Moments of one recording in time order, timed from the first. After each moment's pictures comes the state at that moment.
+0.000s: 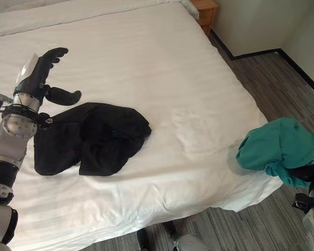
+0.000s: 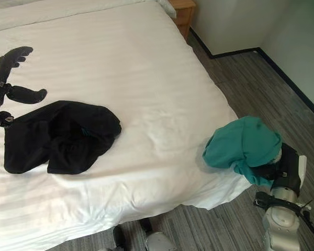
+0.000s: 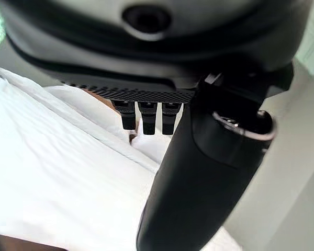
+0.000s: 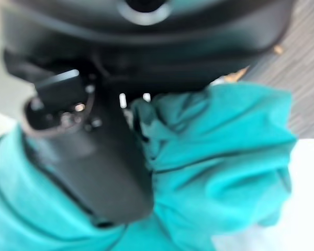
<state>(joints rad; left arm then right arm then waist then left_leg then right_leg) -0.80 1.05 -0.37 0.72 -0.03 -0.17 0.11 0.12 -0.57 -0.40 0.23 0.25 -0.19 -0.18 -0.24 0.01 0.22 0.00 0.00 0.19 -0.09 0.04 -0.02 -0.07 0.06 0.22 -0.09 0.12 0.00</state>
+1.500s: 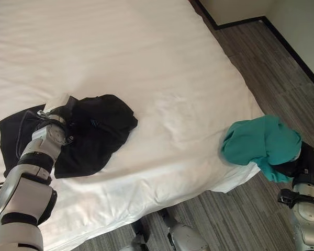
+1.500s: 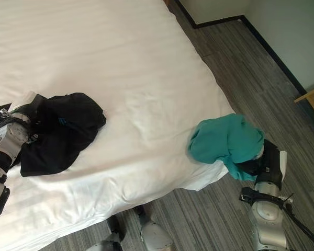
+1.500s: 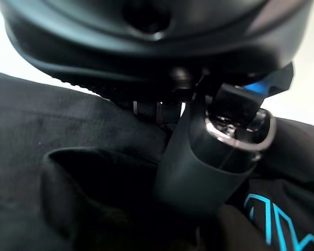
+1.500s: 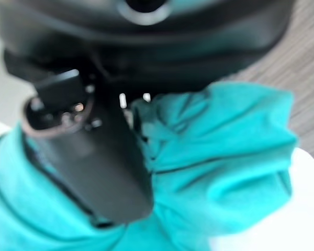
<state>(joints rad) -0.83 0.81 -0.38 0.89 0.15 -0.06 0.01 0.09 -0.57 -0.31 0.22 0.29 -0.20 -0.23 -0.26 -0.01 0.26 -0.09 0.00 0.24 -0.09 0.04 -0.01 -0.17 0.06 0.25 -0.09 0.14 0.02</state>
